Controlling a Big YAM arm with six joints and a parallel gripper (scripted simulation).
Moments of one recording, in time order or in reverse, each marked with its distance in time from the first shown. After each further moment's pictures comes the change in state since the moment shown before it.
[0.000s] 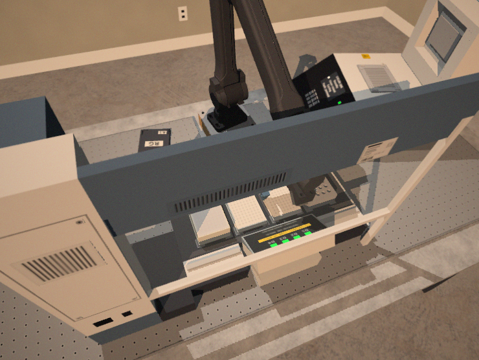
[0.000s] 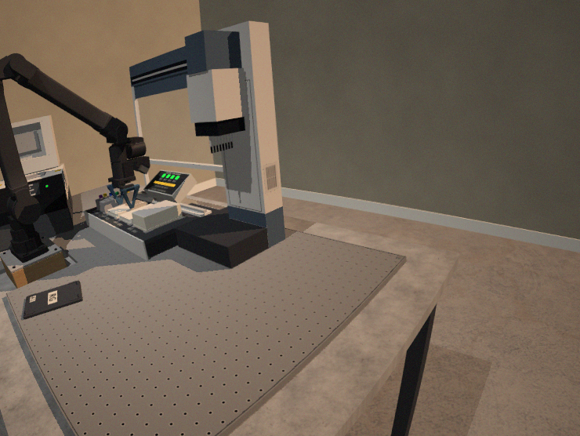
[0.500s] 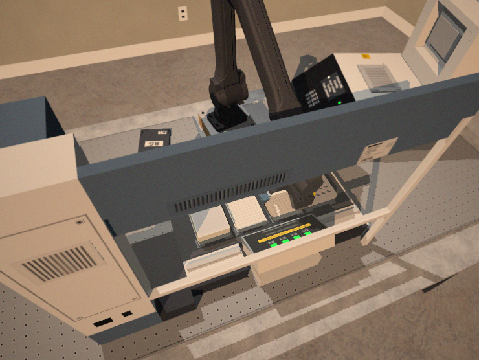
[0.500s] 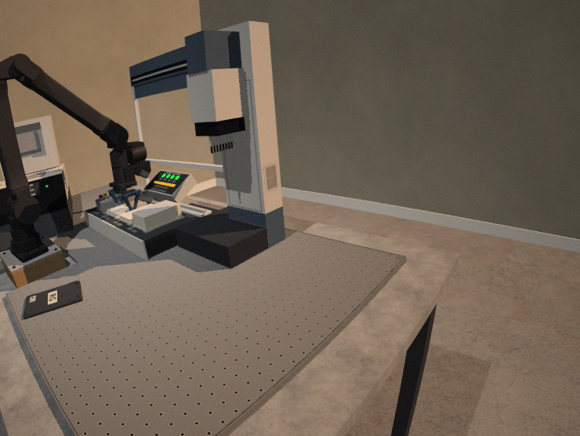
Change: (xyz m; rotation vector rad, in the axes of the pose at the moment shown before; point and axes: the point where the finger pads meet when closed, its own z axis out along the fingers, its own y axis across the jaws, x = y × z) arm -0.003 0.001 0.017 -0.005 -0.013 -0.007
